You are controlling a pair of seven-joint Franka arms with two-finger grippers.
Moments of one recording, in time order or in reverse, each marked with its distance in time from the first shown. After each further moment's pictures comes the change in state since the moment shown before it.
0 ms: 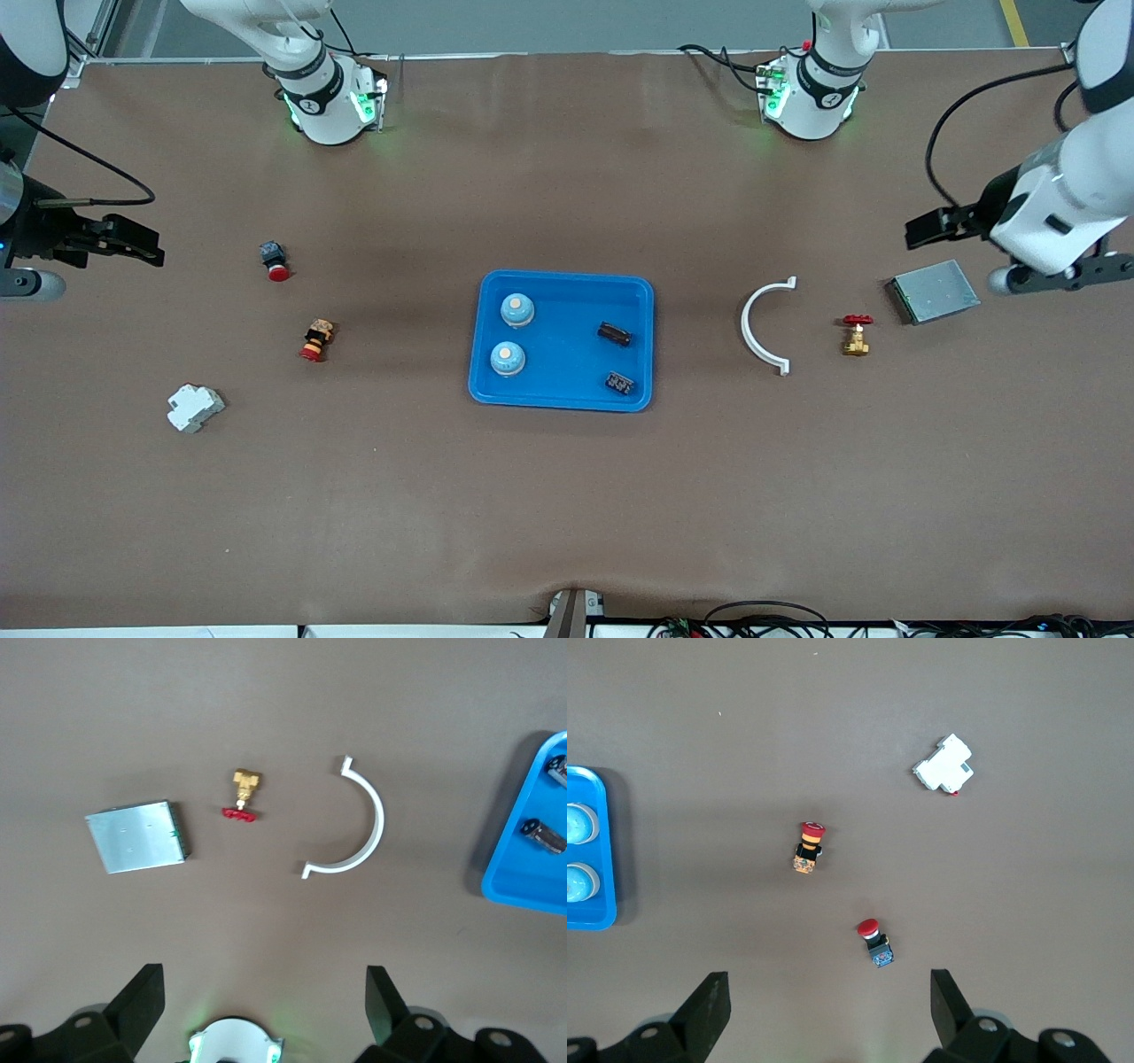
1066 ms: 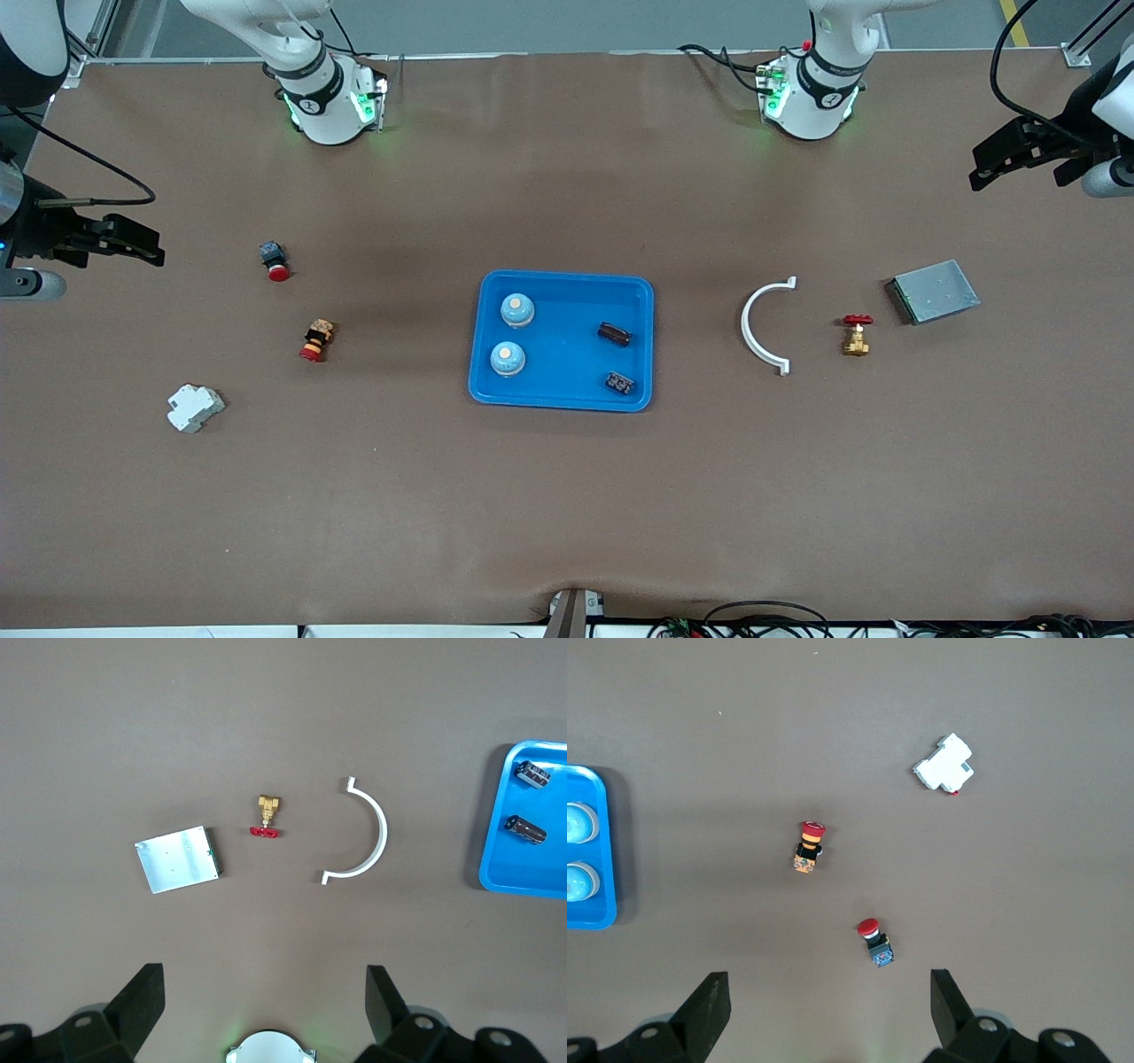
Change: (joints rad) left arm 0.031 -0.192 0.041 0.004 0.008 -0.044 0.171; right arm 0.000 0.000 0.000 -0.001 0.000 -0.001 0.000
